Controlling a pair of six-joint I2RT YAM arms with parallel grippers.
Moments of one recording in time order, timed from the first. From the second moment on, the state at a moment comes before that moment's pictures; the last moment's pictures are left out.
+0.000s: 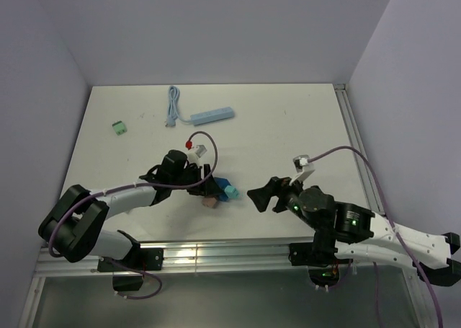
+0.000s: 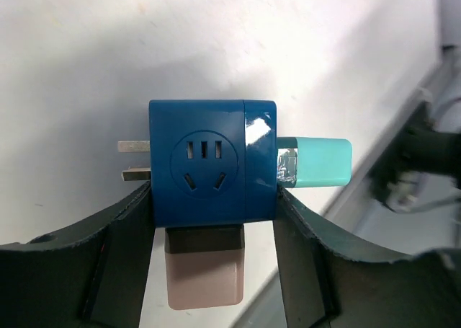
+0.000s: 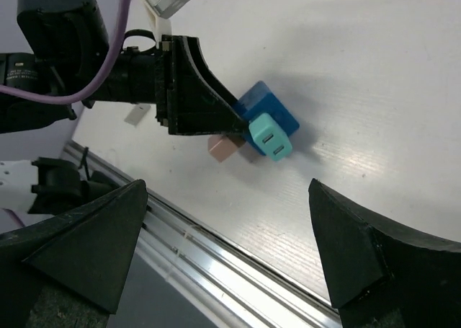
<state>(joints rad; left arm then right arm) -0.62 1.38 0.52 0.22 0.49 -0.61 1.21 0.54 0.61 -0.44 0.51 0.79</state>
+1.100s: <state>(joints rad) -0.85 1.42 0.76 -0.14 -0.13 -0.44 1.21 0.35 0.50 -0.60 0.53 0.91</state>
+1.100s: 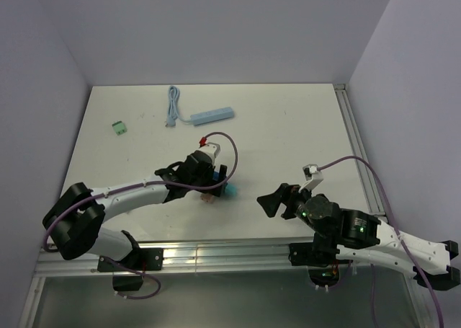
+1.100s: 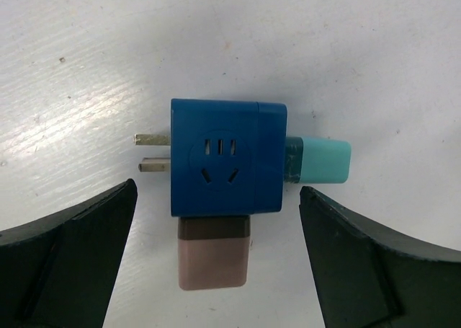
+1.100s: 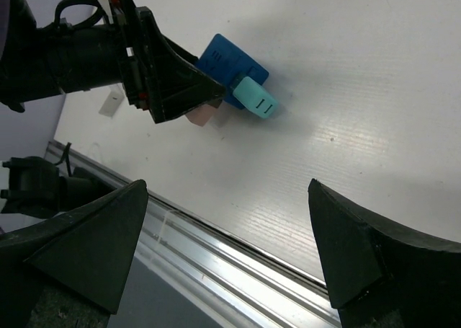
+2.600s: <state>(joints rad) 0.05 1.91 1.46 -0.63 -0.40 -0.61 0.81 0.89 0.56 -0.27 -0.12 0.58</state>
